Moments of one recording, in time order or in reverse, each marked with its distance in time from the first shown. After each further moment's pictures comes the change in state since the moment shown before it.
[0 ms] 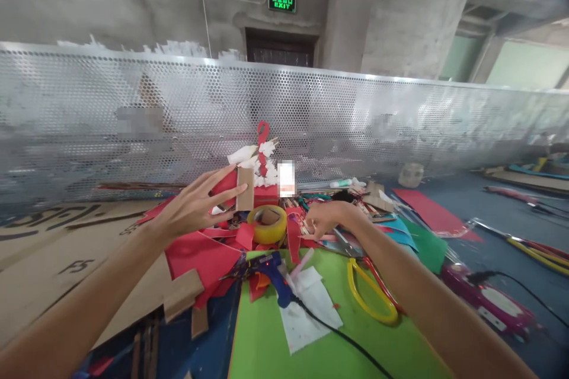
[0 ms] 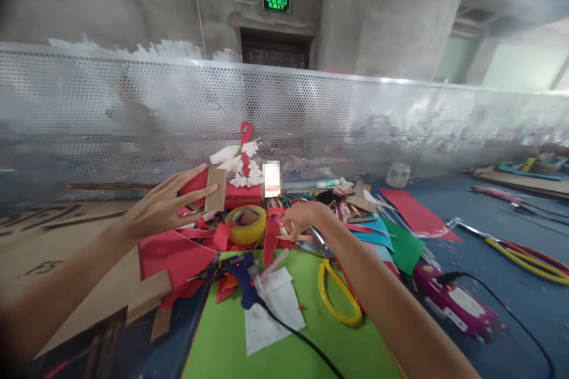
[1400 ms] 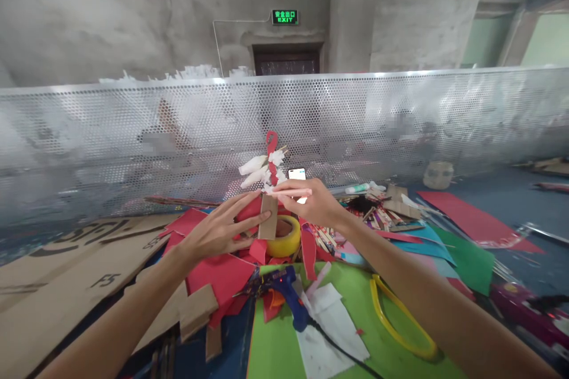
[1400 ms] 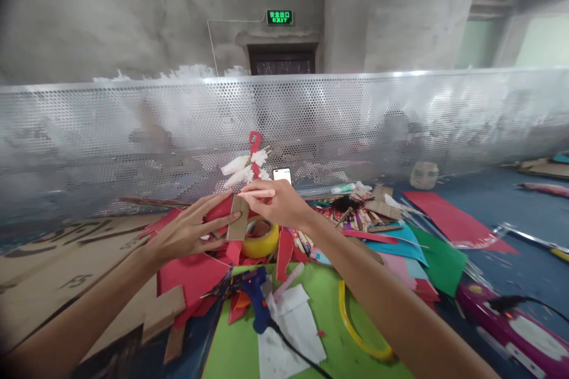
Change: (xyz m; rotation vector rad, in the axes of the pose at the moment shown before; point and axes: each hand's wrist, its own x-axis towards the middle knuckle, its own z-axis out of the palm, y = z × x) left_hand 0.003 0.015 0.017 -0.050 -0.016 0.148; right_hand -0.005 -0.071 -0.036 0.533 1.040 -0.441
